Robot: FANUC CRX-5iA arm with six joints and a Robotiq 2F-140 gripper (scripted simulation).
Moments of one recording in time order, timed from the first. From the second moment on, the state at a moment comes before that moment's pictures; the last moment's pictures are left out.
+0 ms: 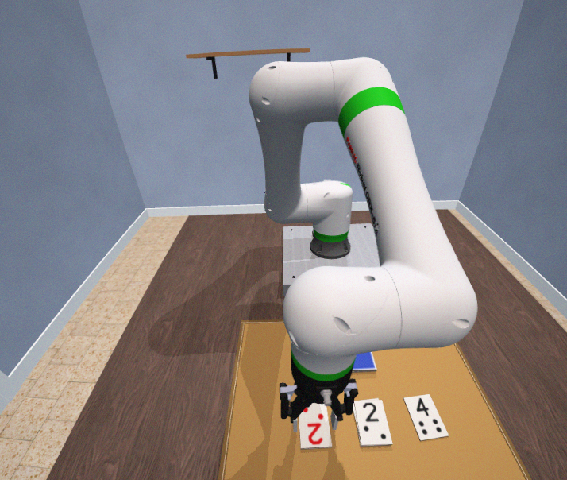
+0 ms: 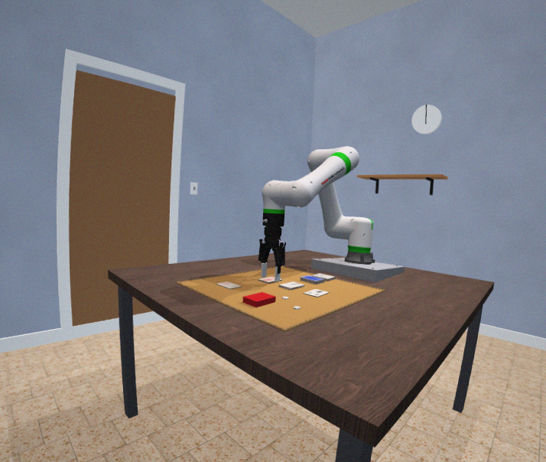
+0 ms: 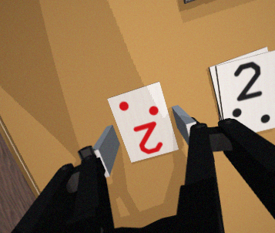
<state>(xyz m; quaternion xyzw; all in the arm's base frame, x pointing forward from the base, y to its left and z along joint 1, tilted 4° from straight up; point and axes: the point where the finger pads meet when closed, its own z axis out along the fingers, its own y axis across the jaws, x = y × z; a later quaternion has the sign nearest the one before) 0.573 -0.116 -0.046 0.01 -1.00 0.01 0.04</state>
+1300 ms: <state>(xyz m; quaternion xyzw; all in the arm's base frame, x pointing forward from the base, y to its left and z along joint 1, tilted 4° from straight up) 0.574 -0.115 -0.025 0.01 -1.00 0.01 0.04</state>
